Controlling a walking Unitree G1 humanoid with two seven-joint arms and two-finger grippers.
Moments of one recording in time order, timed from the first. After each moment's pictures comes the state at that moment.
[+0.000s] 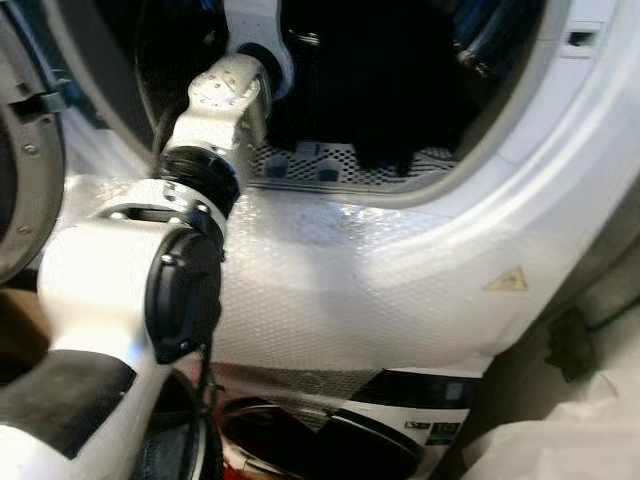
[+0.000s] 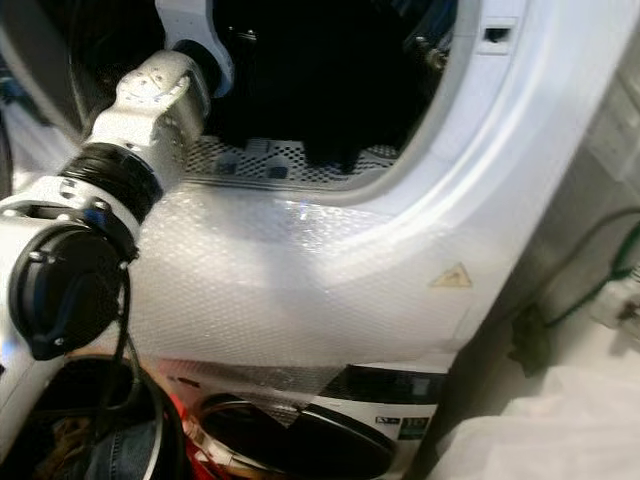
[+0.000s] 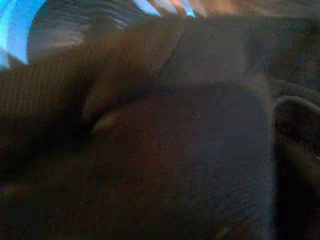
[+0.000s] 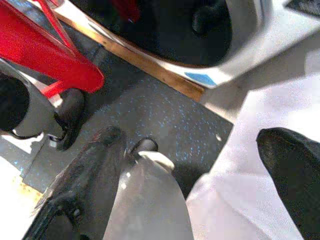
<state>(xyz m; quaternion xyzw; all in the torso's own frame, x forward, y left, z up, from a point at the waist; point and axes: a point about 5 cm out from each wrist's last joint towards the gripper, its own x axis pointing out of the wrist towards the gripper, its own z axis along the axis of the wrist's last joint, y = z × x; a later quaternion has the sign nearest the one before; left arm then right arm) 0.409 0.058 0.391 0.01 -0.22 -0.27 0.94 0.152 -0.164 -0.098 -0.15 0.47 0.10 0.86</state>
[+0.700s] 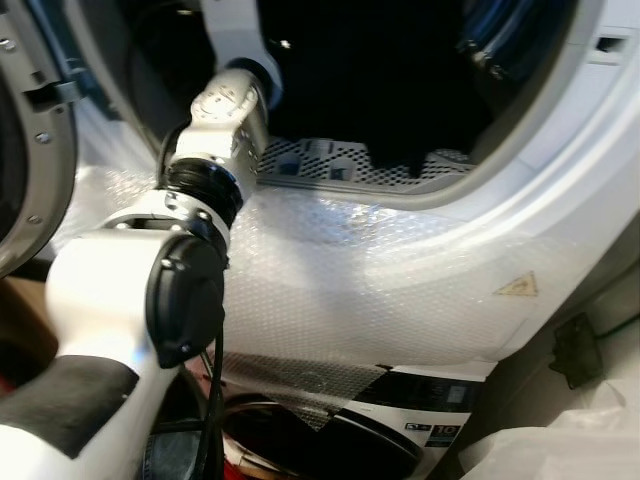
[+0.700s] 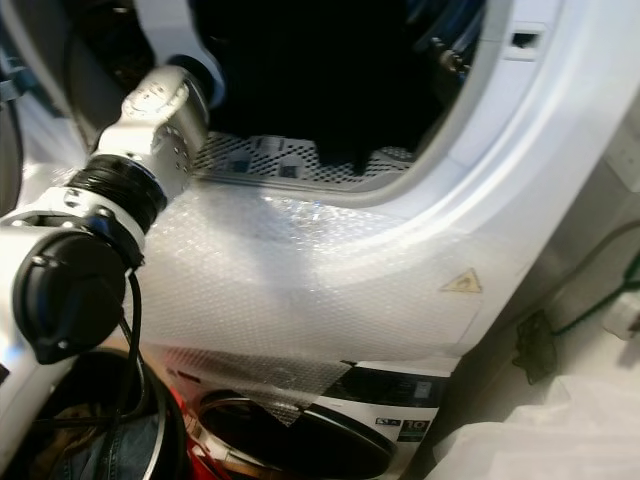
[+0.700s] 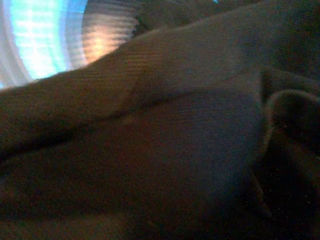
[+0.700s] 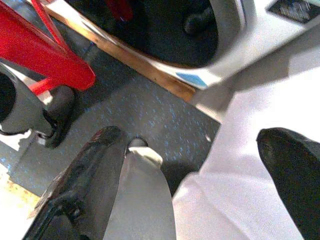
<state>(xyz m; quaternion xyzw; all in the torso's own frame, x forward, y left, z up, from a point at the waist) 0.413 0.053 0.373 0.00 -0.19 -0.23 0.95 0.156 -0.170 -0.096 -0.16 0.47 0.10 0.86</state>
